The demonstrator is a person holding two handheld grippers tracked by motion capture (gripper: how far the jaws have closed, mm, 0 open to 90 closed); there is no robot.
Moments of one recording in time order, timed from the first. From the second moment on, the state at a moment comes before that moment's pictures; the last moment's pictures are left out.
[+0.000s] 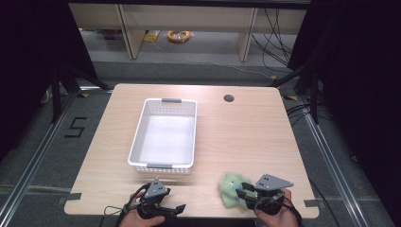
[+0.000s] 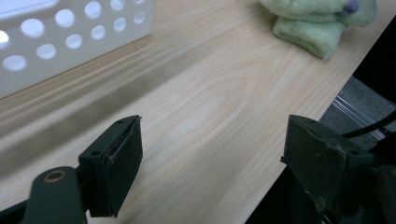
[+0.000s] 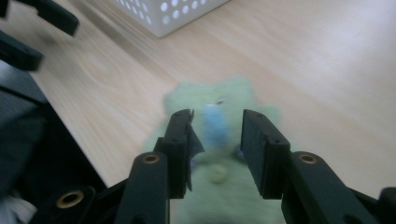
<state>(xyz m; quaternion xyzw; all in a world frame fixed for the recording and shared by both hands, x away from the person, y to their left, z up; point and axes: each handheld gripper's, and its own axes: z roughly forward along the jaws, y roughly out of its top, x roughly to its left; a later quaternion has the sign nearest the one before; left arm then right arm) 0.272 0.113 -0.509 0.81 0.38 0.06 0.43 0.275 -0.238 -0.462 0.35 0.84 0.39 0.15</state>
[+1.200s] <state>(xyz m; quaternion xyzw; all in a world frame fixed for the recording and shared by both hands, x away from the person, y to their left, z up) 0.273 0.104 -0.504 0.82 0.37 0.04 0.43 0.330 -0.223 -0.473 0.24 0.91 0.32 0.05</state>
